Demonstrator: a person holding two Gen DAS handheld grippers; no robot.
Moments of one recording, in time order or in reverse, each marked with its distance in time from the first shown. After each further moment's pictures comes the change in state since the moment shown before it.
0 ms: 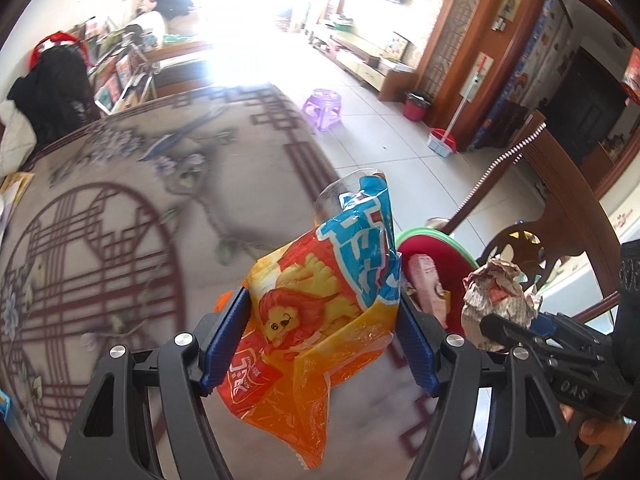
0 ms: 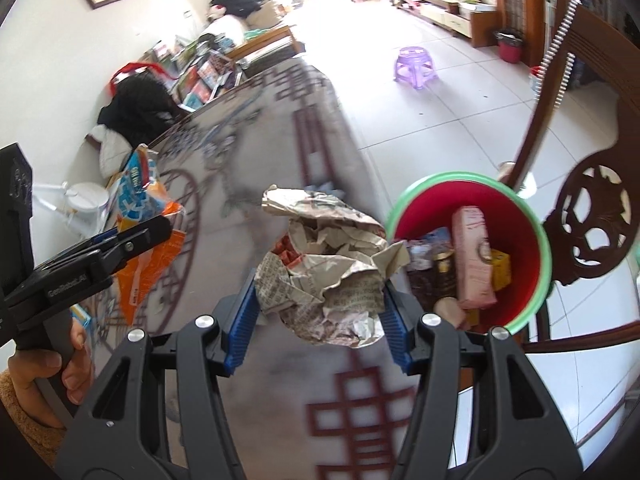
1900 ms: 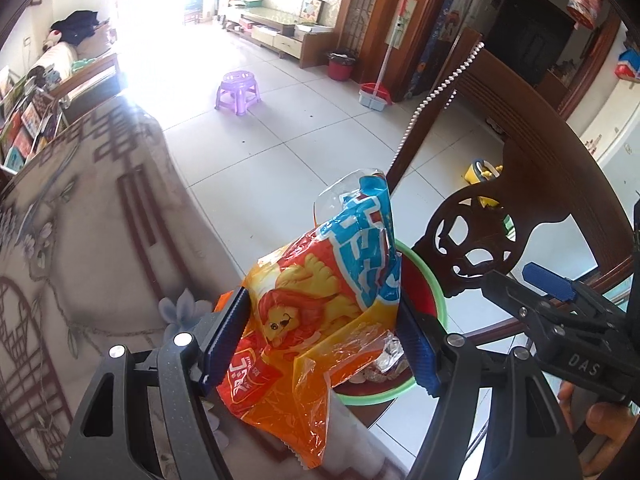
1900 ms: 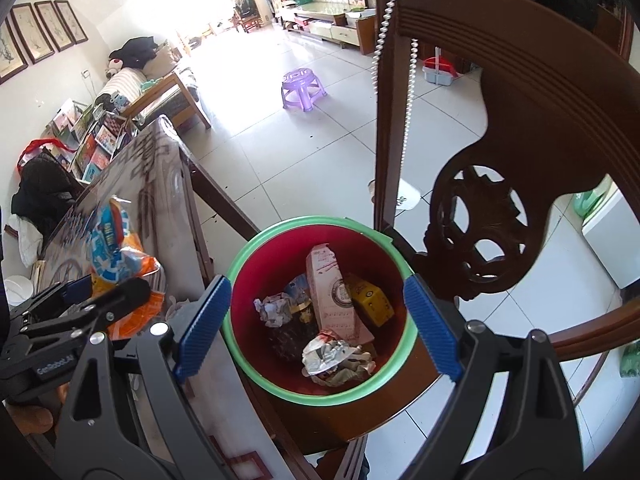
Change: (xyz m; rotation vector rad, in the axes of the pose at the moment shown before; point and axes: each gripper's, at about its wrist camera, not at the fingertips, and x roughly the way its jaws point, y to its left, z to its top) left arm 0.101 -0.141 0.043 0.244 0.109 -0.141; right arm -0.019 -0.140 0.032 0.233 -0.112 -0.276
